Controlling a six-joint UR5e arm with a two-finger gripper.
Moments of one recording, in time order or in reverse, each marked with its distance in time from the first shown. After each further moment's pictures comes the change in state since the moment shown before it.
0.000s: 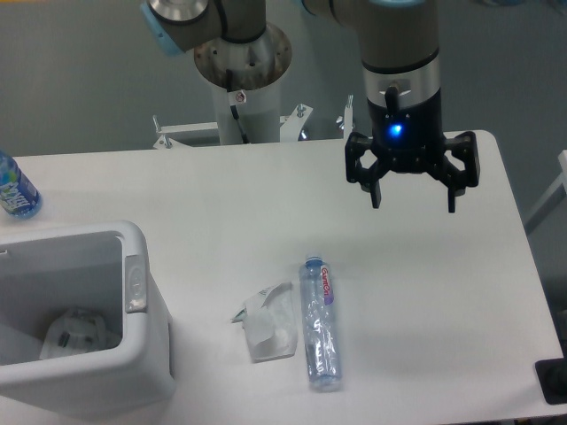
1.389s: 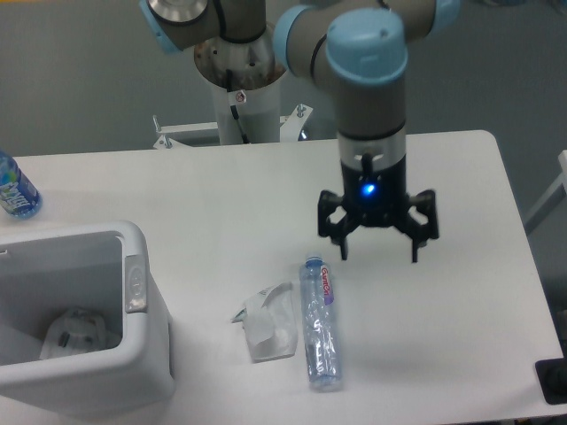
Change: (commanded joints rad) arm -0.119 -0.147 -0.147 0.201 -0.064 -0.187
